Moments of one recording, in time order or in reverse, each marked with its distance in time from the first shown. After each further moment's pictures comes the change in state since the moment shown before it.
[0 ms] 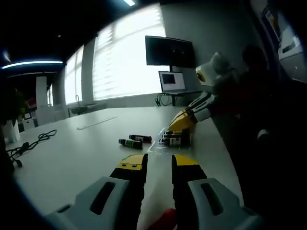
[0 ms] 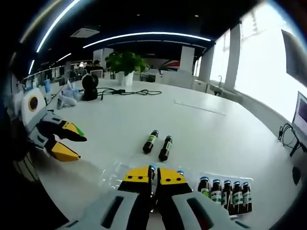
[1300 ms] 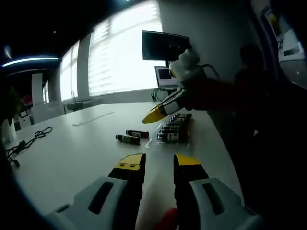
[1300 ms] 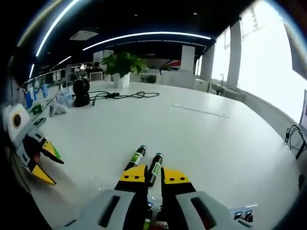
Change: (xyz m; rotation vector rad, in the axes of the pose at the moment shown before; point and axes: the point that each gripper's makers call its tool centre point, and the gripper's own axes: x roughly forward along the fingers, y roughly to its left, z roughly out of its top) left arm -0.002 -0.001 0.001 -0.042 -0.009 -0.047; right arm 0.061 -0.022 0.024 0.025 0.011 0.035
